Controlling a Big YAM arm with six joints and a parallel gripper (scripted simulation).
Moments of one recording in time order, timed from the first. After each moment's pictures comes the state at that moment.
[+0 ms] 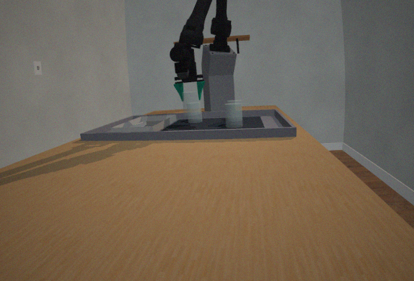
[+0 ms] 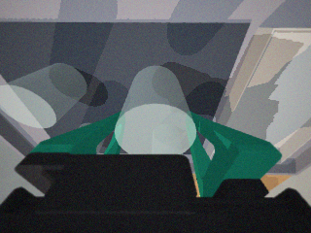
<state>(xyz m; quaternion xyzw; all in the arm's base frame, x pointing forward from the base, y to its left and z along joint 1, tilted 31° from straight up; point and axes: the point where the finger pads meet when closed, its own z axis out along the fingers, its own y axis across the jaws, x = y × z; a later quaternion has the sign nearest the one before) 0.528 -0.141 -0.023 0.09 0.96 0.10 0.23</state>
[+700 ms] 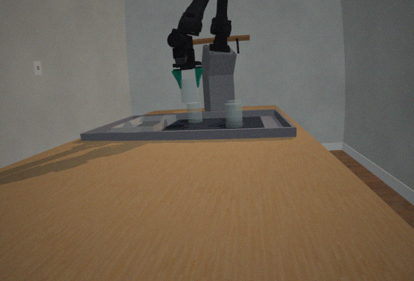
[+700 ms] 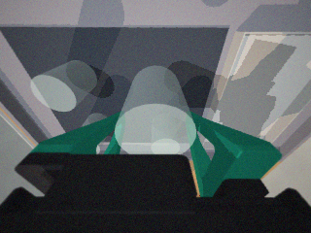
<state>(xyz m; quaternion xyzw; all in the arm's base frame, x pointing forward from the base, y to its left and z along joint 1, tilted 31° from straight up) 0.508 -0.152 0.023 0.09 0.96 0.10 0.23</state>
